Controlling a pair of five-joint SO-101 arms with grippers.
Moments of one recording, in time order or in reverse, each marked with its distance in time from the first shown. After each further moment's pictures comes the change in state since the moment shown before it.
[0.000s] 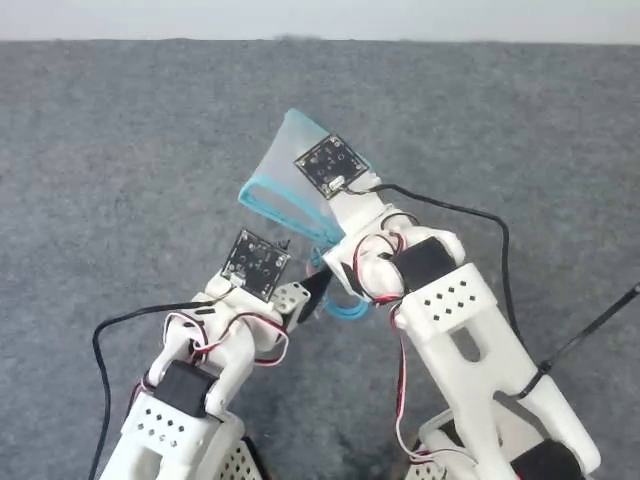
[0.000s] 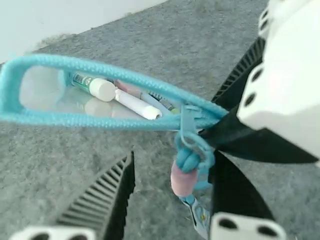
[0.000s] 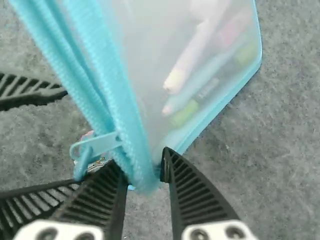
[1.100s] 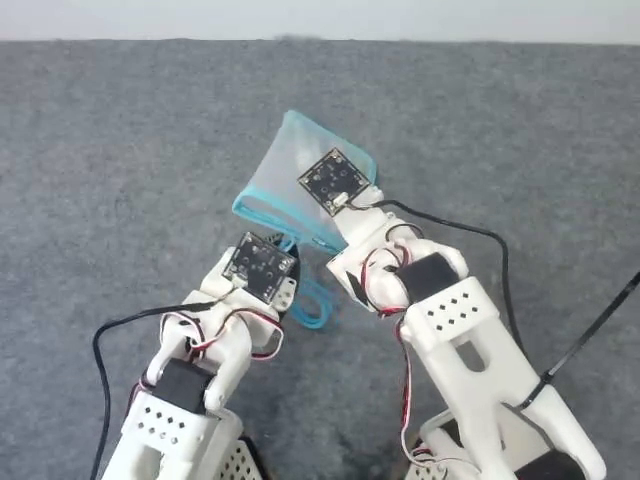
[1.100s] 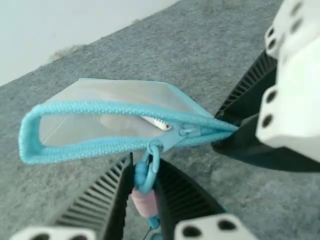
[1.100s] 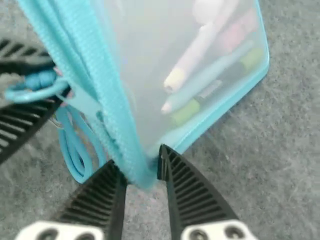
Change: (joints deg) left arm -3.9 0.4 0.1 -2.1 -6.3; right arm 2.5 -2.4 9.5 -8.4 4.3
